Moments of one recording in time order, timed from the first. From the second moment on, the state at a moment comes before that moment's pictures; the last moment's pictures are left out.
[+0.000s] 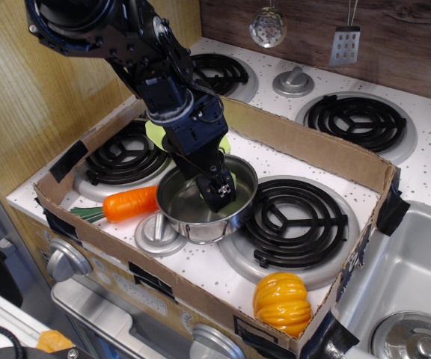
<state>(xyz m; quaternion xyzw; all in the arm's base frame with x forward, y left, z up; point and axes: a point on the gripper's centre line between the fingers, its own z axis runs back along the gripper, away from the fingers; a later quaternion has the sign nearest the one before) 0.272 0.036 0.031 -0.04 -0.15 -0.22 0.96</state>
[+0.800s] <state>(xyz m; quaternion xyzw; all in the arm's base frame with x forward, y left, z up) 0.272 0.038 0.016 -0.02 -0.16 -0.21 0.96</state>
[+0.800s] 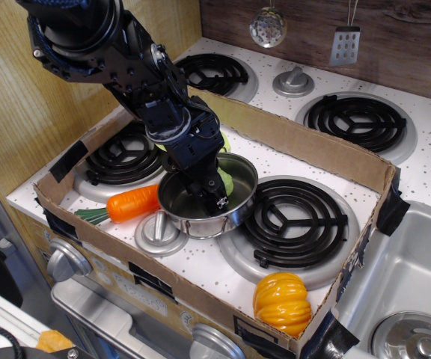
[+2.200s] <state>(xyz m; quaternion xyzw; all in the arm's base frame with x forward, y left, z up) 0.331 0.004 0.054 0.00 -0.14 -0.24 0.96</state>
